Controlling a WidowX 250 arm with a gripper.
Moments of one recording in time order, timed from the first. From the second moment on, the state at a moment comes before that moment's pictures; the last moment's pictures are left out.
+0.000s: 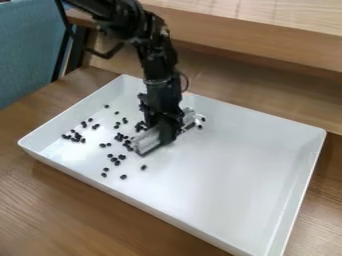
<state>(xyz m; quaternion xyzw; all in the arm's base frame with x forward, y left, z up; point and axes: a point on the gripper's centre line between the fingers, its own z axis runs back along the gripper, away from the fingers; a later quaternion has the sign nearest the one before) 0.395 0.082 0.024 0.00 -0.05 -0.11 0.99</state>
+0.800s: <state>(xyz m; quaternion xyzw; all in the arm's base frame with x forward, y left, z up) 0.409 0.119 0.022 0.00 -0.09 -0.01 1.00</state>
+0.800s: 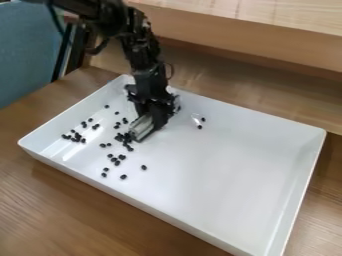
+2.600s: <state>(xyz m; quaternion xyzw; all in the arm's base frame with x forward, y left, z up) 0.364 0.181 0.023 0.00 -0.02 0.00 1.00</state>
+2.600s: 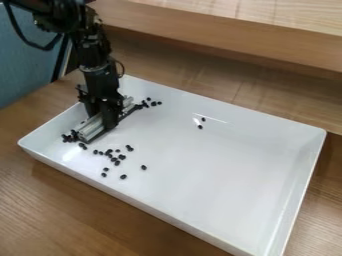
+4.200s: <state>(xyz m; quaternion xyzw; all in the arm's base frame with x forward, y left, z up) 0.376 0.143 0.107 -0.03 -0.05 -0.05 1.00</state>
